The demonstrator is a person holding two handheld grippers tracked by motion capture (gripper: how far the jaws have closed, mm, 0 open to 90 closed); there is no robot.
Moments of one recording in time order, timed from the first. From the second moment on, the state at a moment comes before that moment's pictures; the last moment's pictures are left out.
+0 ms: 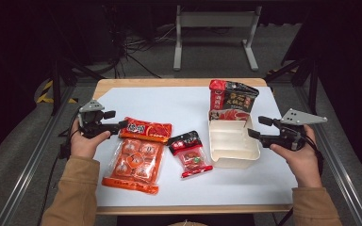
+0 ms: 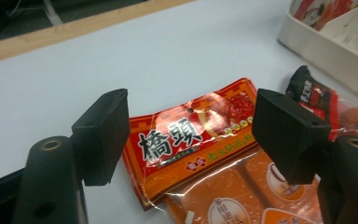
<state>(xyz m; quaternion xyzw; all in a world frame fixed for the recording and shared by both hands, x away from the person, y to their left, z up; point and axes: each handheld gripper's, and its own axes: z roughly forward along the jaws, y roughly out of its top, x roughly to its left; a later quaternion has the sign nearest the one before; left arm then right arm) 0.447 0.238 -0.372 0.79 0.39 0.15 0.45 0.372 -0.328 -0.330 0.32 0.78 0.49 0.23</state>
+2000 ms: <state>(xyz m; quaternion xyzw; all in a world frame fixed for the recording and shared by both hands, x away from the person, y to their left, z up) 0.509 0.229 -0.441 0.81 0.41 0.04 0.42 0.376 -0.318 -0.343 0.32 0.79 0.48 0.20</state>
